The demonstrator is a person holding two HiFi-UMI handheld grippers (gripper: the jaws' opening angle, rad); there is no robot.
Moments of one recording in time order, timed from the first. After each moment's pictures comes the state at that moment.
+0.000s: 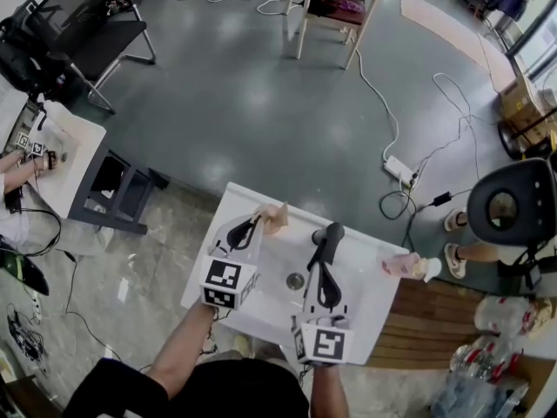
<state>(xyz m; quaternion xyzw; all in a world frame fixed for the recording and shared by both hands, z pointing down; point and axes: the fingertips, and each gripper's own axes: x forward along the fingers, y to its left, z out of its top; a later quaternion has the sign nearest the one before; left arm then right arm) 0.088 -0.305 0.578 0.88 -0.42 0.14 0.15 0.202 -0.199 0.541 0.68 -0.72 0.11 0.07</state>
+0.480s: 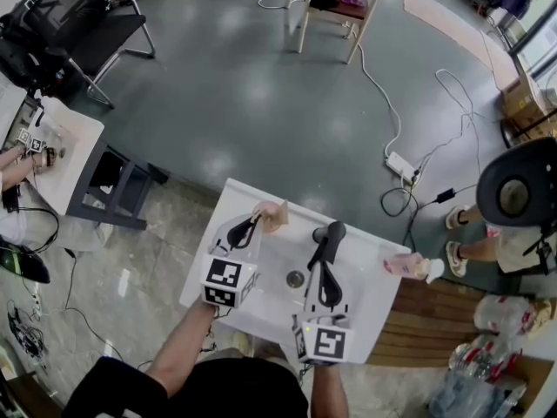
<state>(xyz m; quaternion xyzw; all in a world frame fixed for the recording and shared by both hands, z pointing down) 0.088 -0.308 0.596 0.88 -0.42 0.14 0.16 0.206 -0.203 0.553 0.68 -0.72 0.12 0.08</state>
